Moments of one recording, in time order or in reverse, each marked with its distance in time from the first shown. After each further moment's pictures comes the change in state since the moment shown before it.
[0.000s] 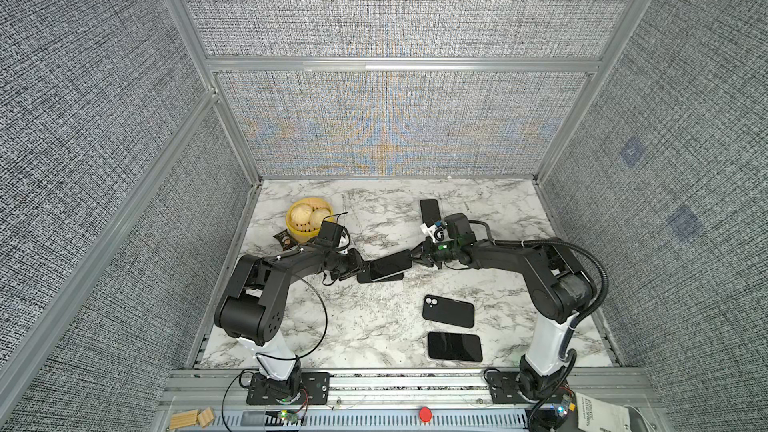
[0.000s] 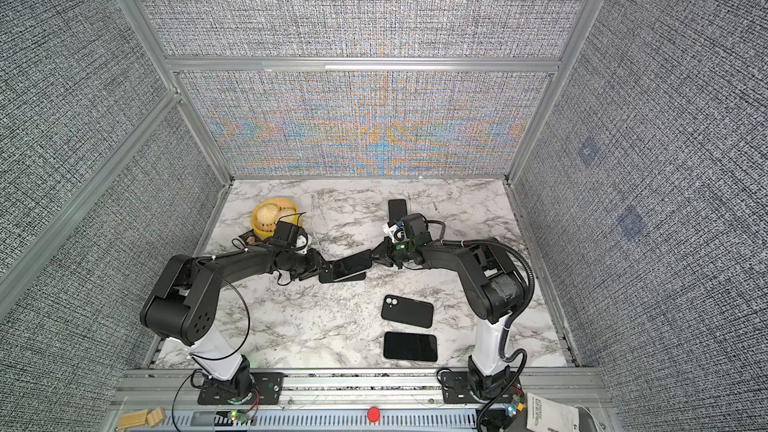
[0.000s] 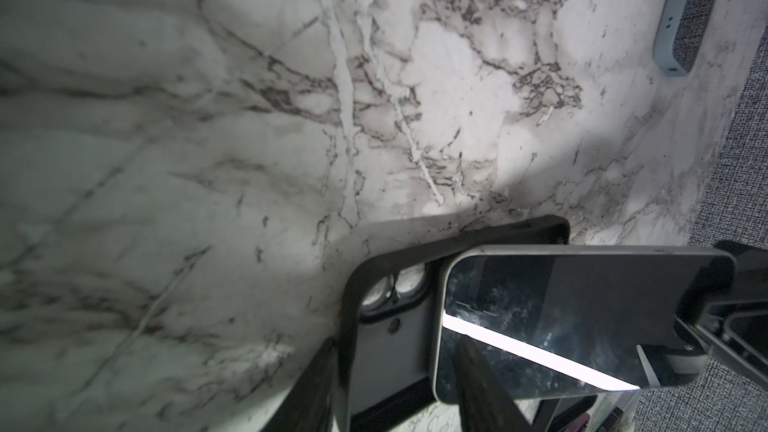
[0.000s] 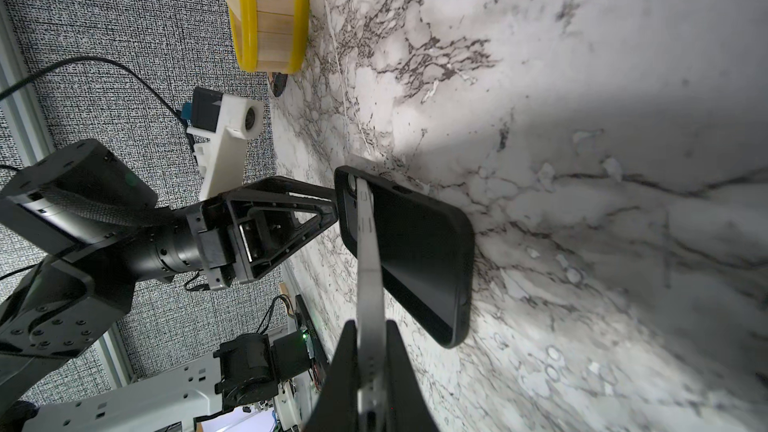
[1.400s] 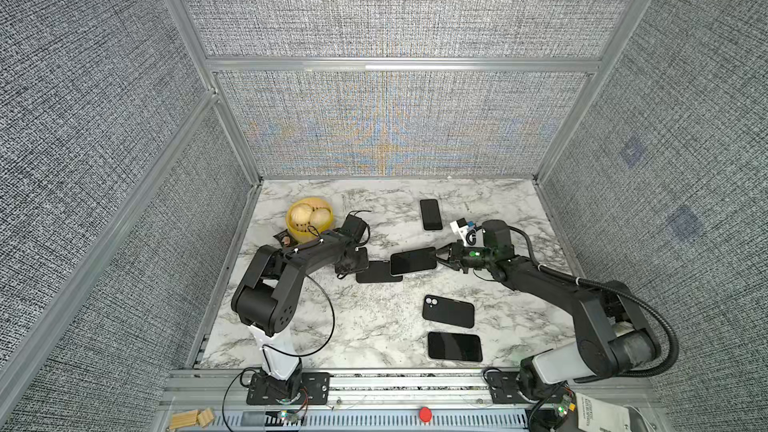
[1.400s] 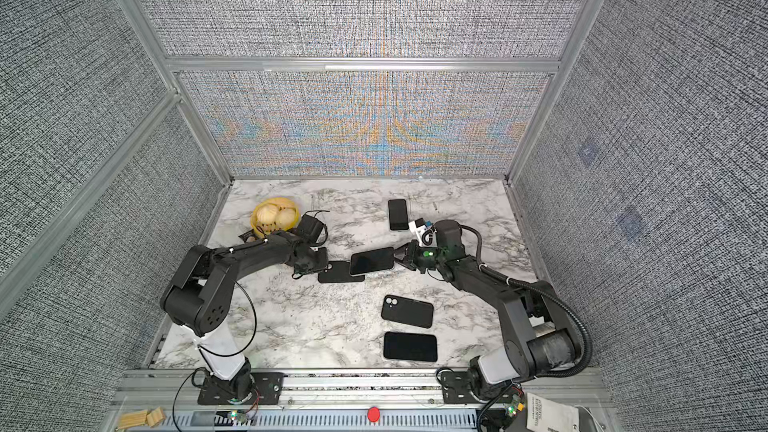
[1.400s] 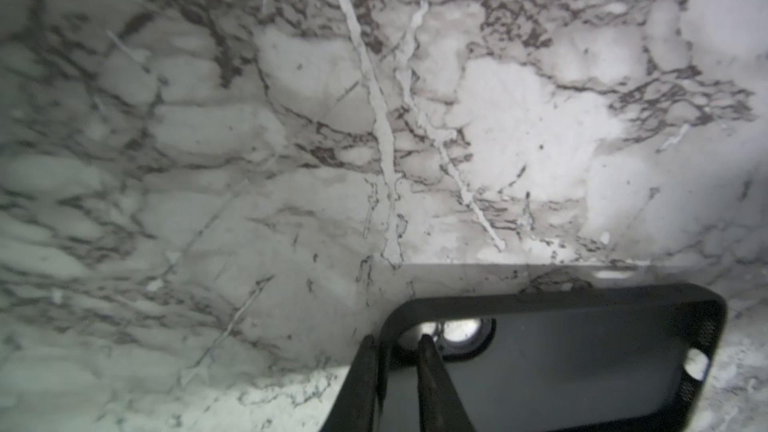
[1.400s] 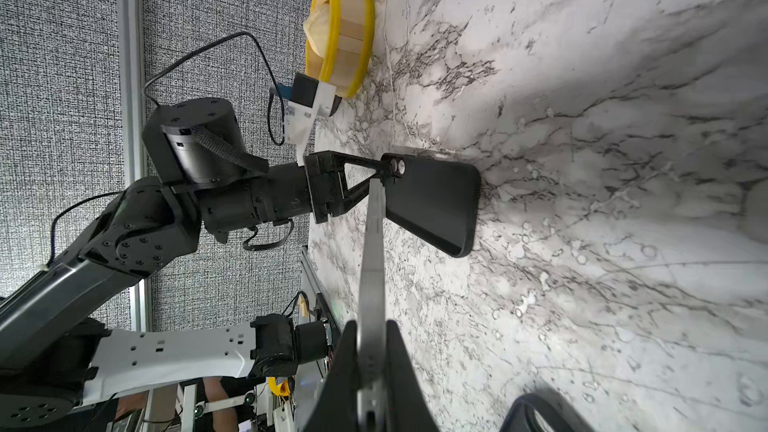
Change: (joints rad) left arm -0.148 0.080 0.192 -0.250 -0.399 0.030; right arm -0.127 -0.390 -0.271 0.053 -0.042 0.011
